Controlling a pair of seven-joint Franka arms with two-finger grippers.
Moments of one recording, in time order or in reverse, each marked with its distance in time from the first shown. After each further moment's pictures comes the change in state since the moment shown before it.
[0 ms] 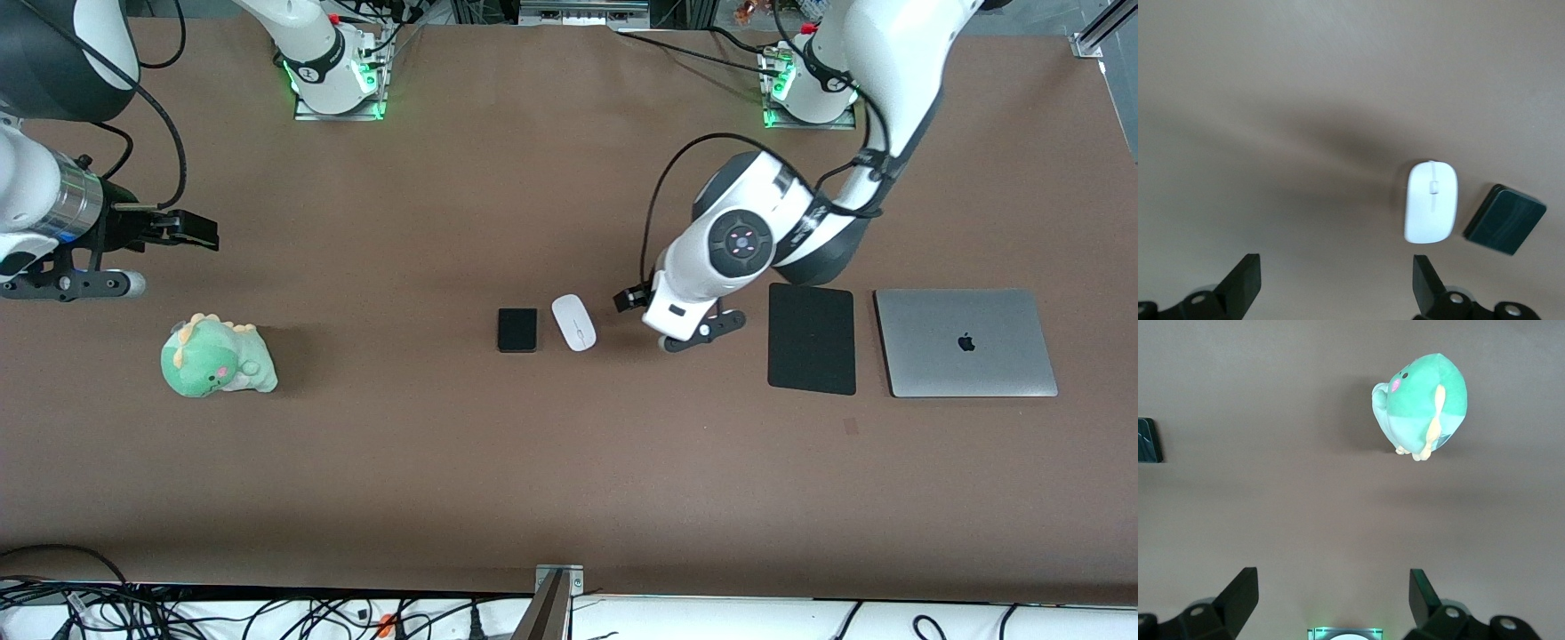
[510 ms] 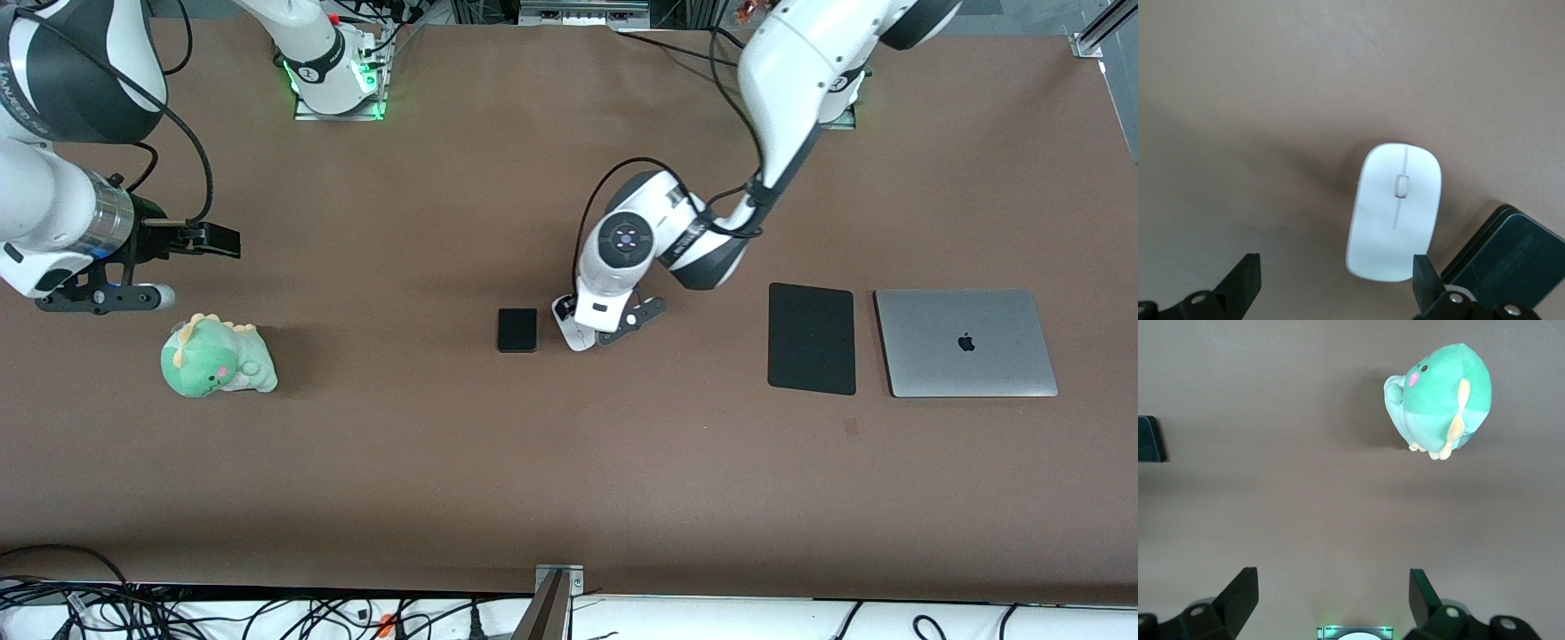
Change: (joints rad) left arm -0.375 0.183 0.260 0.111 0.002 0.163 -0.271; right arm 0.017 0.037 0.001 -0.001 0.021 0.004 0.034
